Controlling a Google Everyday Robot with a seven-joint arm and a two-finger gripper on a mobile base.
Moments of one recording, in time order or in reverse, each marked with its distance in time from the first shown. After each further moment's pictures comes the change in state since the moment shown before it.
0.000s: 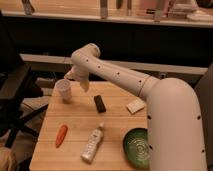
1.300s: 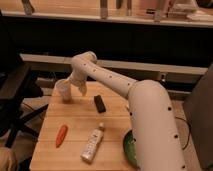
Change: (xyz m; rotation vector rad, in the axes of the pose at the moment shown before) arm 0.000 0.006 0.079 -0.024 -0.118 -0.072
